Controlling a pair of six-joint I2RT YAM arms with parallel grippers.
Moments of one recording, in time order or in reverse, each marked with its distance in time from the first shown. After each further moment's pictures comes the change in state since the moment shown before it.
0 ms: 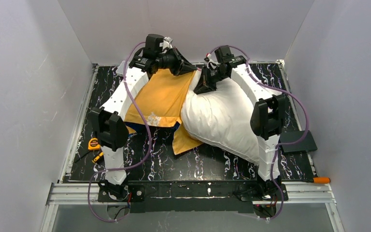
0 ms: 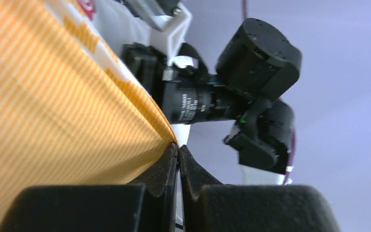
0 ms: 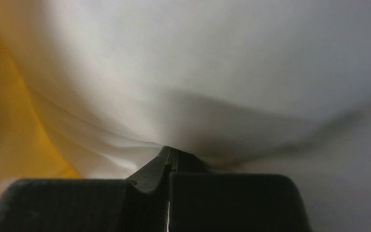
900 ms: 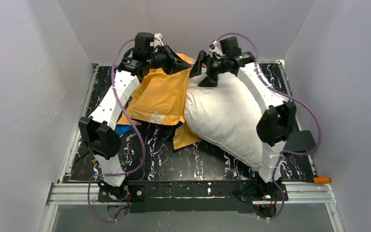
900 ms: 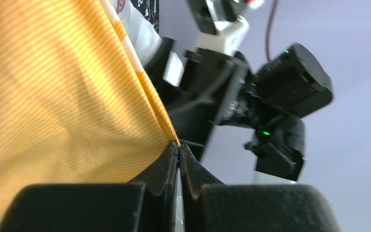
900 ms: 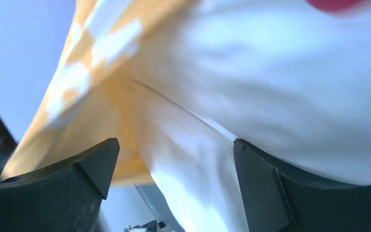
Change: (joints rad) left arm 0.011 -0.103 -0.020 -0.026 -0.061 -0.002; right arm 0.018 -0.092 -0.026 0.255 0.010 0.255
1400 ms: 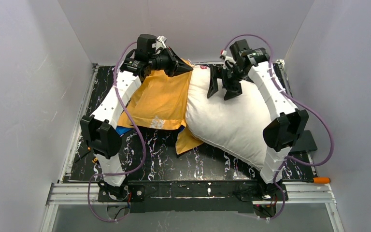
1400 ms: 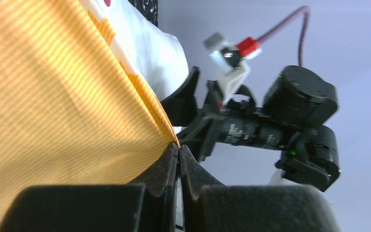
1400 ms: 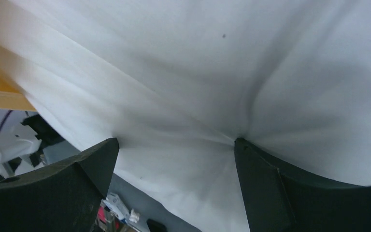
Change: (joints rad) left arm -0.003 0.001 -0.023 0.009 0.056 0.009; right arm -0.061 -0.150 0.066 -0.599 0.306 -0.443
